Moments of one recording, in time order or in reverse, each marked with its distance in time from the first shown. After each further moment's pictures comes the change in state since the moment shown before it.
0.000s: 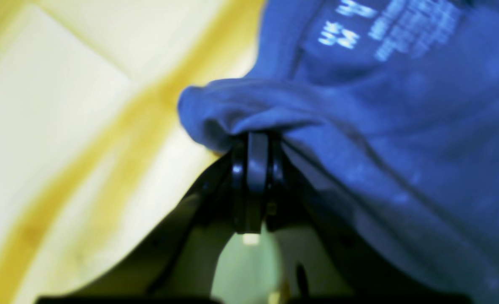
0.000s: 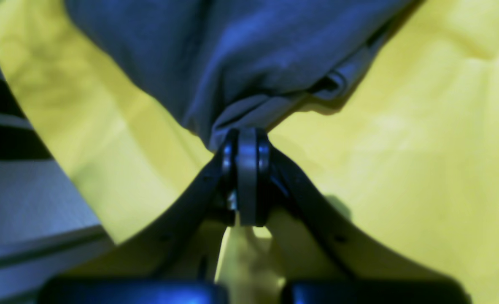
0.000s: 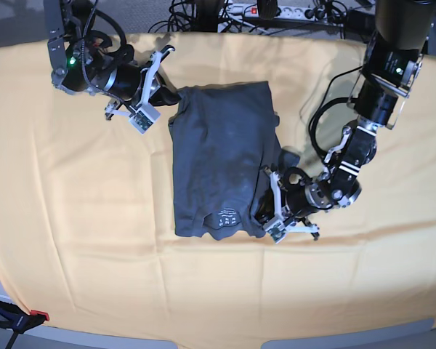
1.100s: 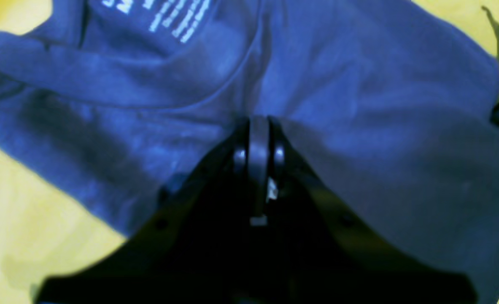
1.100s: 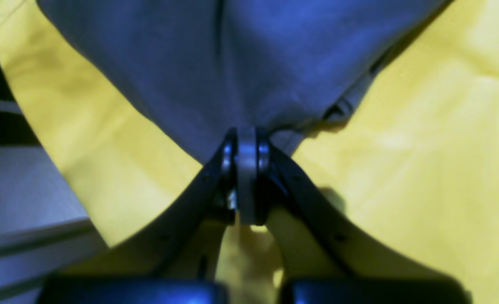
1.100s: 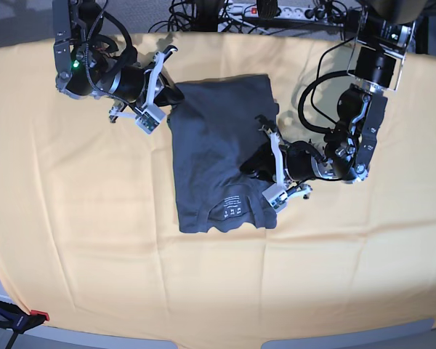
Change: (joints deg) left arm 12.2 -1.5 -15.1 19.6 -27.3 -10.8 28.2; right arm 1.9 -3.1 2.2 -2.1 -2.3 6.3 -6.5
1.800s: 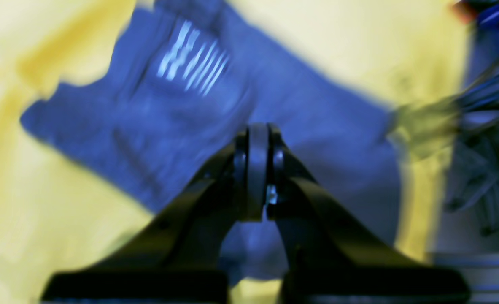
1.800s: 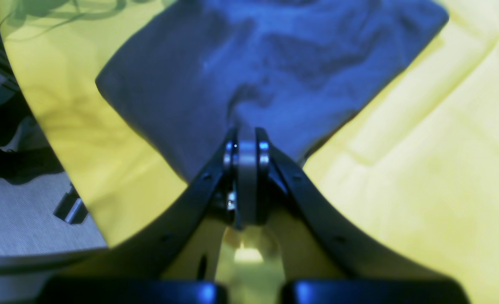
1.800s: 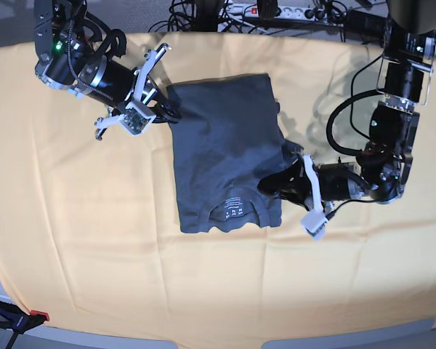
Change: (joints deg) left arm -5.3 -6.8 -2.8 1.6 -32.7 0.2 12.6; right arm -2.2 5.0 0.3 14.8 0.9 -1.6 12.6
